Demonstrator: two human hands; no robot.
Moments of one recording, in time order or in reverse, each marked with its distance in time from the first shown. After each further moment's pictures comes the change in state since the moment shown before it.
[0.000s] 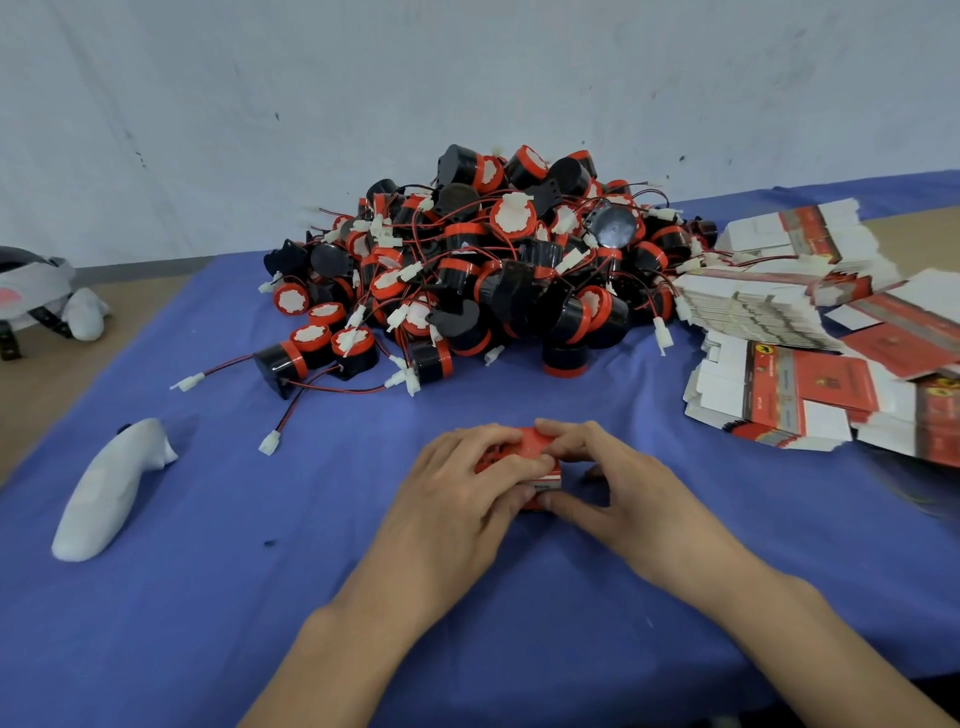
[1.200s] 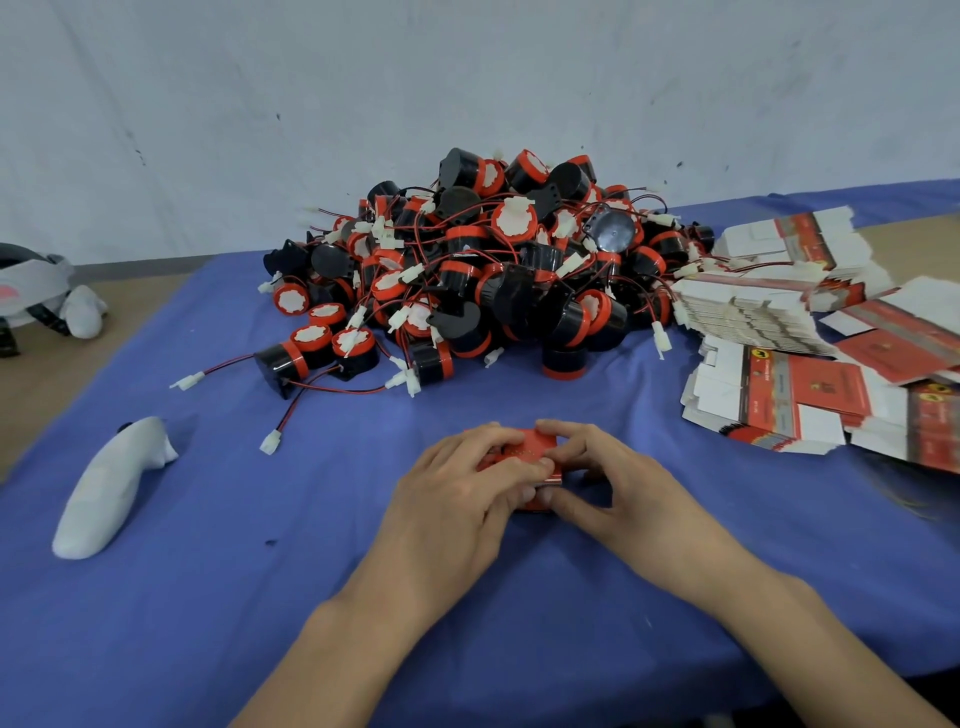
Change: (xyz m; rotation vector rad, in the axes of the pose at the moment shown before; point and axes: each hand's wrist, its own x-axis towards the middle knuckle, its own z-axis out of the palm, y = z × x) left_hand 0.000 0.002 0.001 -0.017 0.031 -0.014; right_hand -0.002 -0.004 -0.001 0.055 0.022 -0.006
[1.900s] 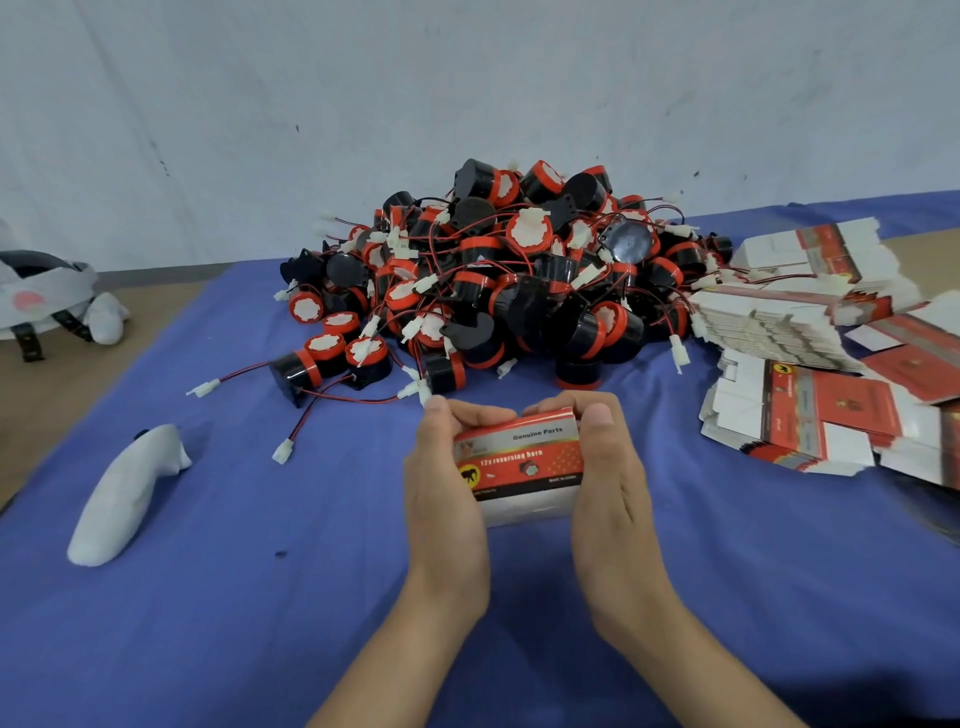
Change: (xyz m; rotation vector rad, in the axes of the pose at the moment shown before) left_hand 0.028 0.038 -0.011 -1.103 0.449 -0.780; right_hand 0.015 -0.067 0.041 0.731 0.432 -0.027
